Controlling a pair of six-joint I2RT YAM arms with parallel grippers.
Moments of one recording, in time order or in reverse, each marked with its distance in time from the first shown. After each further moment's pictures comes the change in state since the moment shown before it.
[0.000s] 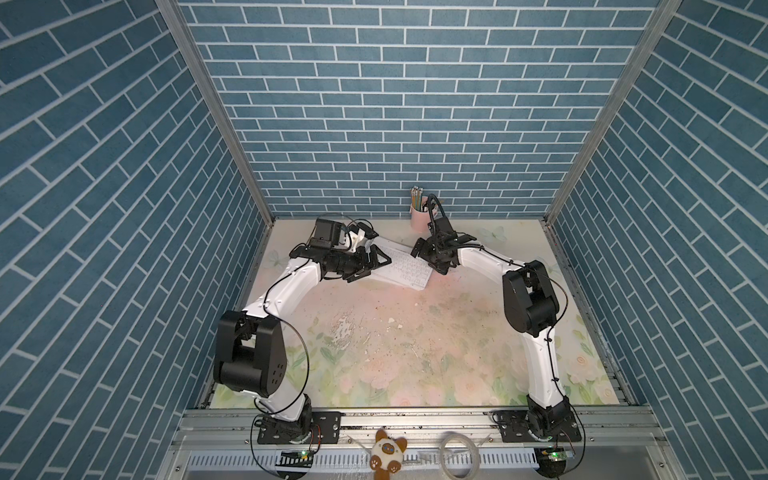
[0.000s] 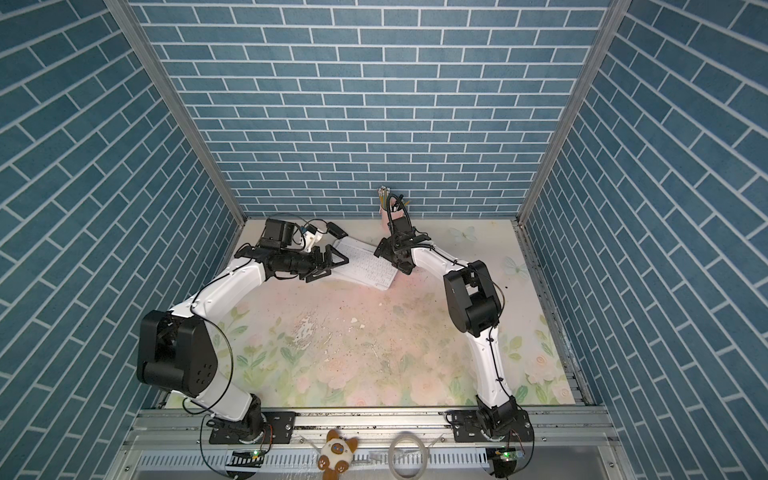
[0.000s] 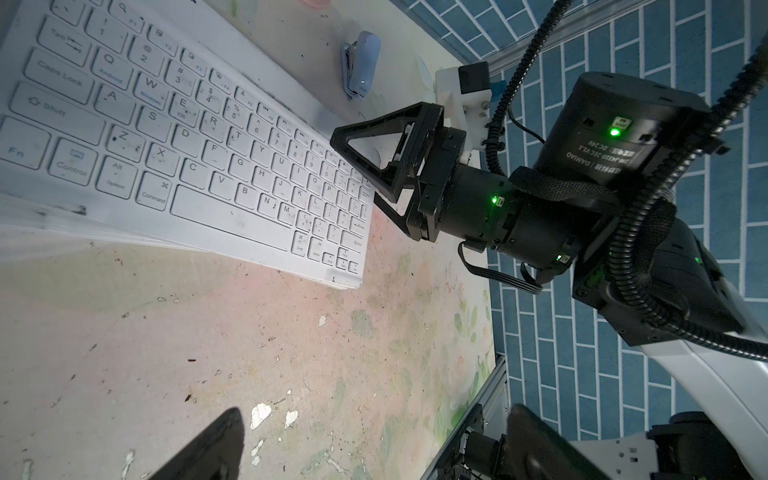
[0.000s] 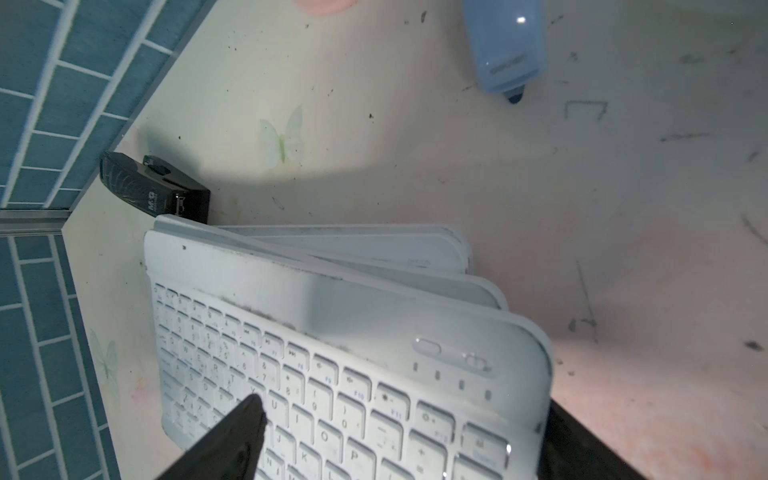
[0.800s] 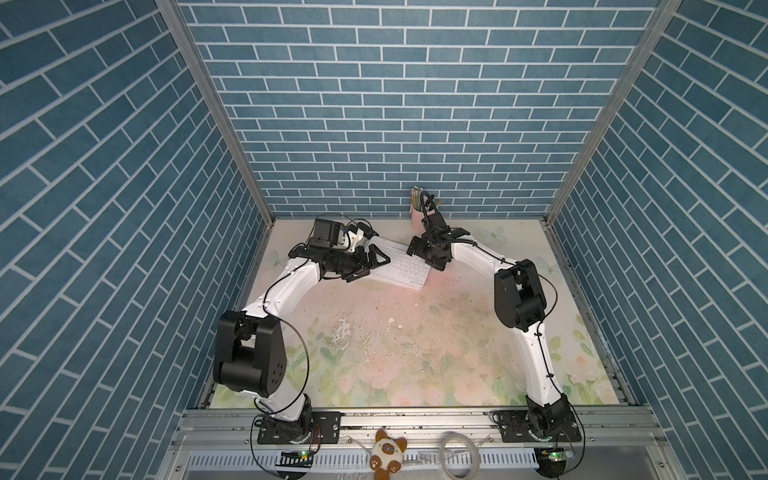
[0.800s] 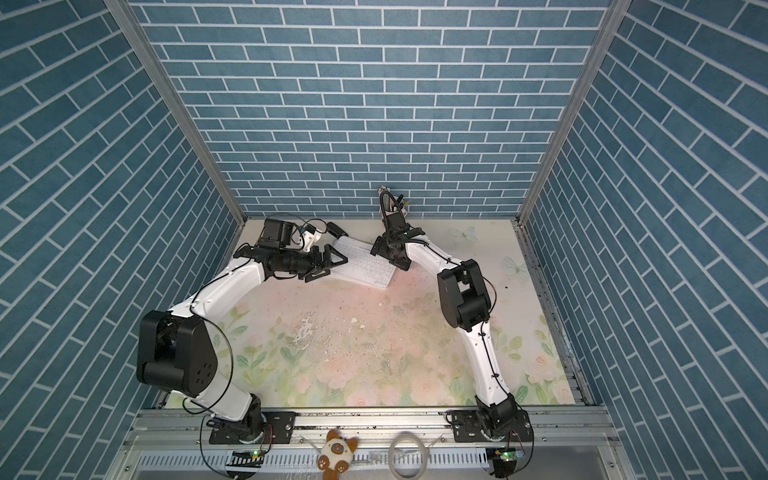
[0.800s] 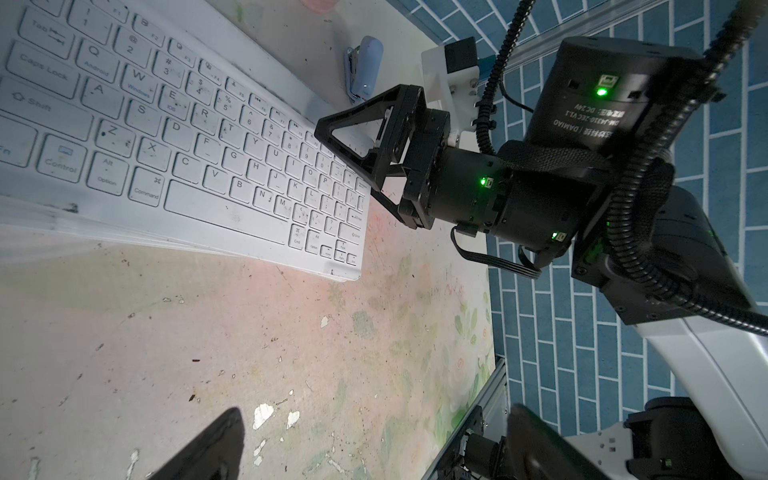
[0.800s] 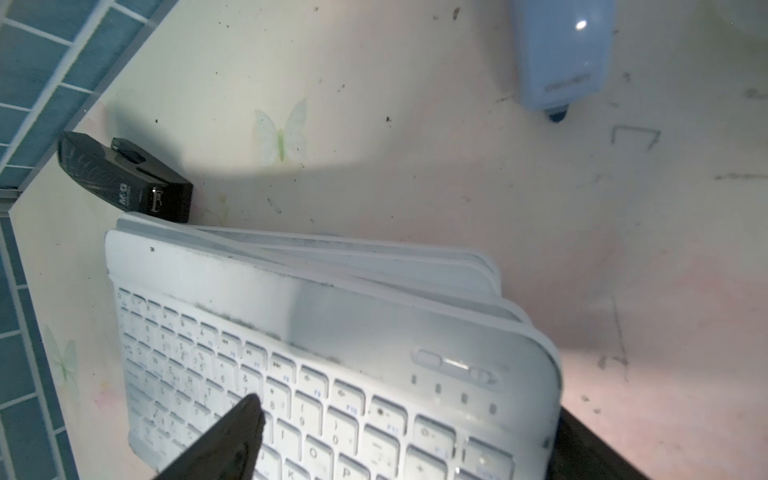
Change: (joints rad) left arm 0.007 0.000 0.000 0.000 0.002 0.000; right arm 0.010 0.105 0.201 -0.161 0.023 -0.104
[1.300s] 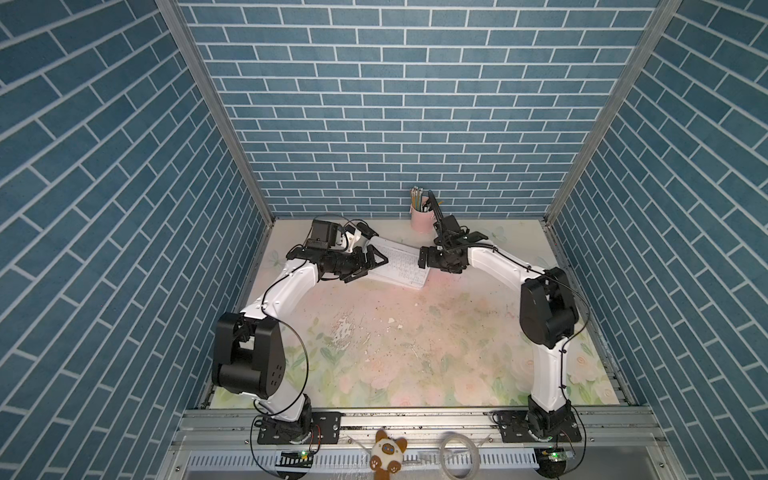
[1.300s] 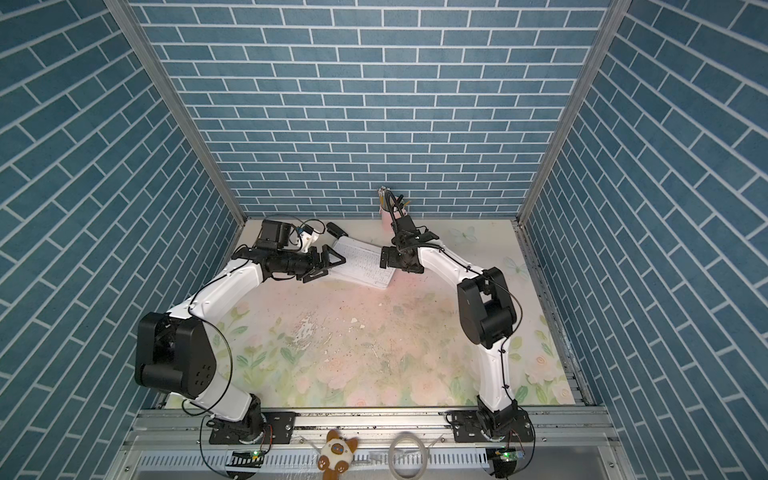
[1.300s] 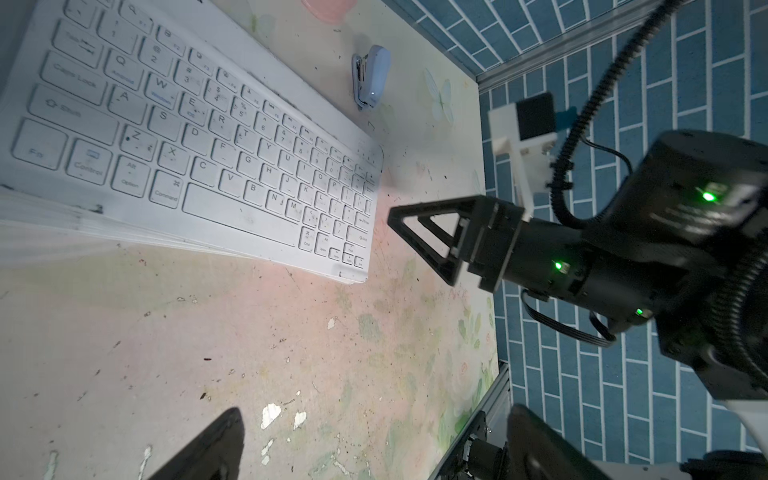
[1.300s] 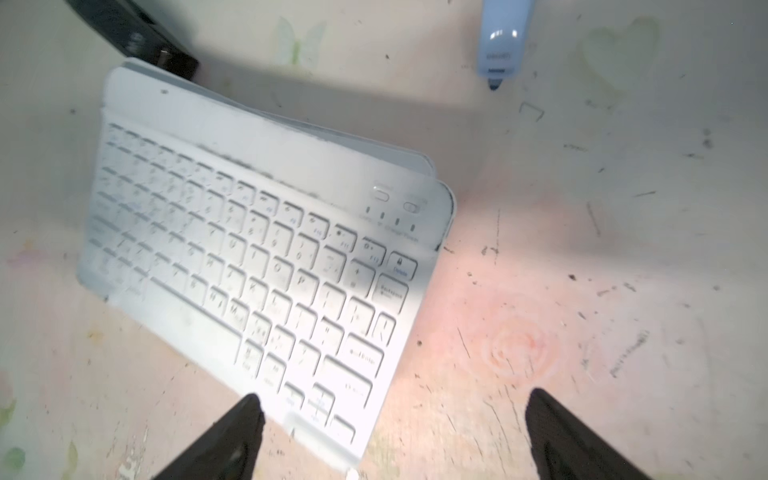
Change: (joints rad) left arm 0.017 -0.022 -0.017 0.004 -0.027 0.013; right arm -0.009 -0.359 -0.362 0.010 0.030 -0.307
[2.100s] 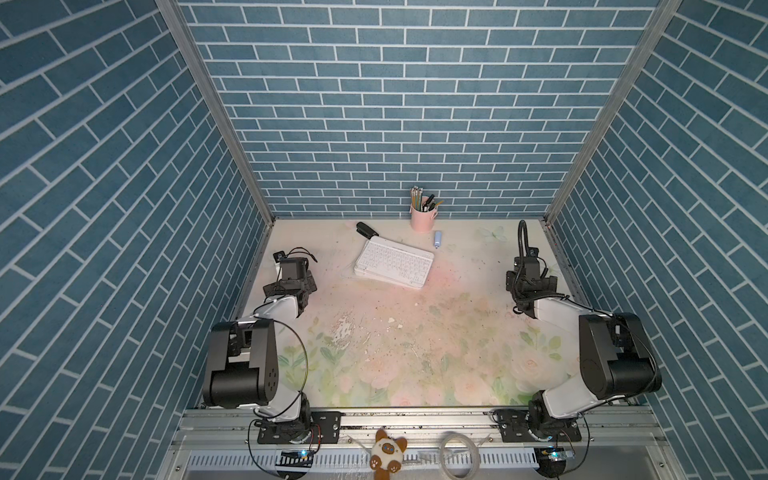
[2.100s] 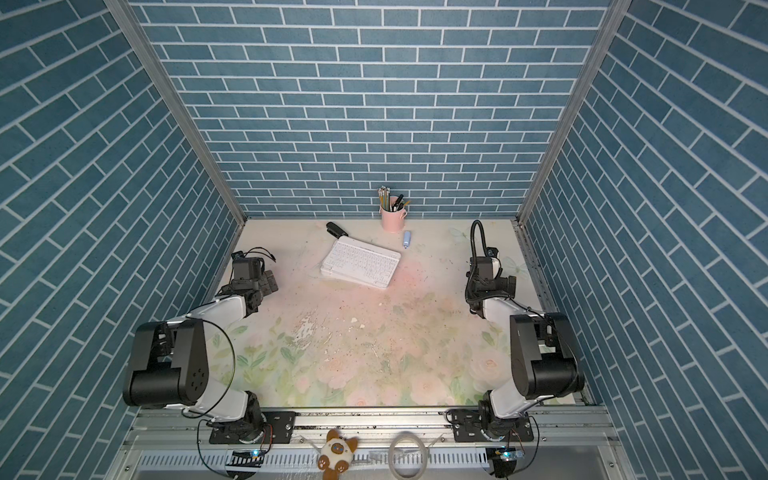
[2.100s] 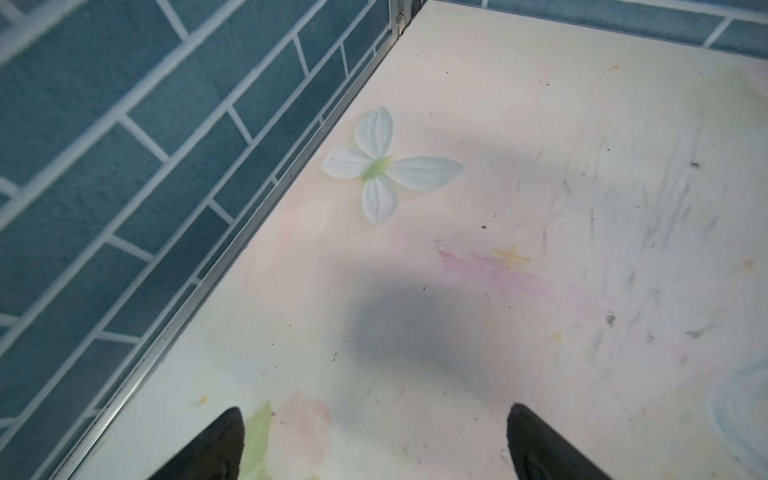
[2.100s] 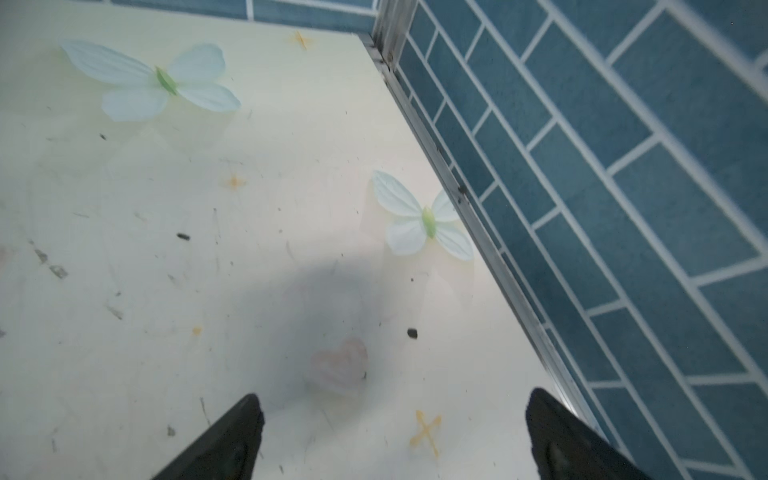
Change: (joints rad) left arm 0.244 -0.069 -0.534 0.580 -1.142 0.244; right arm -0.416 -0.431 -0.888 0.813 0.634 -0.471
